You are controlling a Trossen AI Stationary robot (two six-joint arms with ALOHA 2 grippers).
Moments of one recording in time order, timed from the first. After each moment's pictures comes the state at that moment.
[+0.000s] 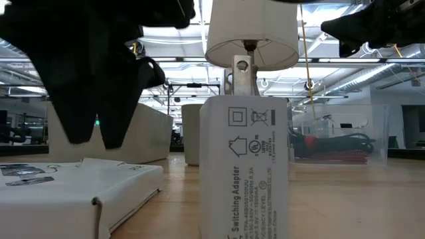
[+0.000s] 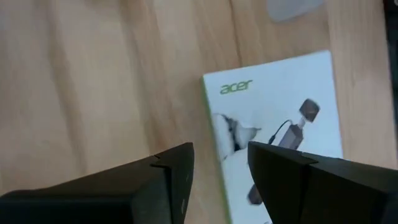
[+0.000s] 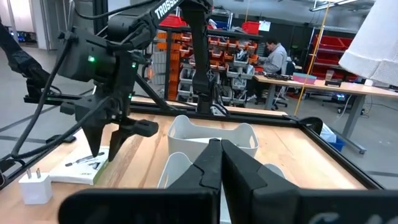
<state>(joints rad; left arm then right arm) -0.50 1.98 1.39 -0.66 0.06 -0.34 0.33 0.54 0.15 0.42 0.34 -0.09</state>
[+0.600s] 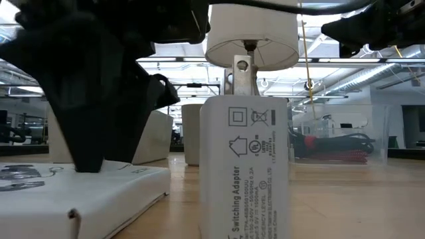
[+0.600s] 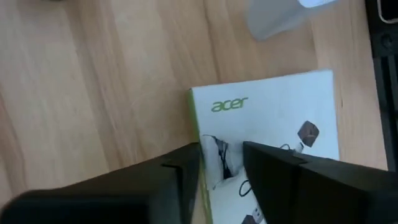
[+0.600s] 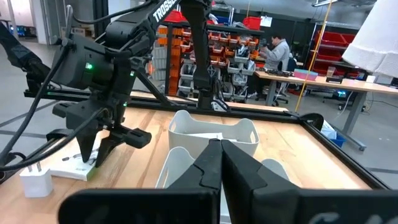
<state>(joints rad) -0.48 2.04 1.39 -0.55 0.14 -0.31 0.33 0.54 0.15 0.39 0.34 -0.09</state>
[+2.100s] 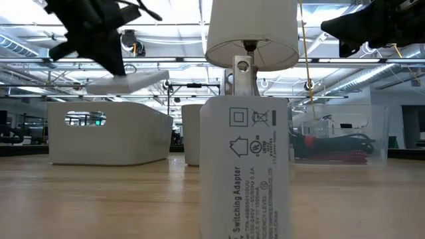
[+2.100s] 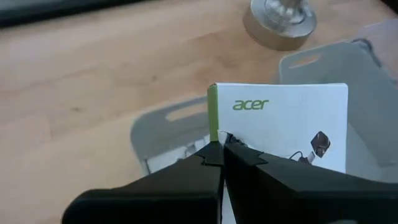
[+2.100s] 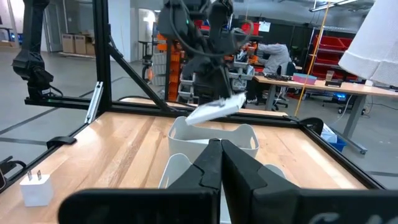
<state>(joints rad) -0.33 1.29 0.95 -0.90 -0.73 -1.37 0.33 0.54 0.15 0.42 0.34 -0.09</state>
